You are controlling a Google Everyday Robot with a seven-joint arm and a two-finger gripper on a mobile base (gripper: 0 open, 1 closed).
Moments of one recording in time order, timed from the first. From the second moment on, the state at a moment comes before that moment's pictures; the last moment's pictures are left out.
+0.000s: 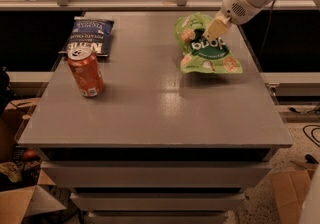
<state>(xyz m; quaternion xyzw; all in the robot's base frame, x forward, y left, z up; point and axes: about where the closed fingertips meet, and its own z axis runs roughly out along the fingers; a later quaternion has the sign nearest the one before) 0.678 -0.152 0.917 -0.48 0.82 0.08 0.29</state>
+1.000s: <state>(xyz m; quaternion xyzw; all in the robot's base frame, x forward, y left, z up) 0.647 -0.092 0.967 -0.61 0.73 0.09 0.30</state>
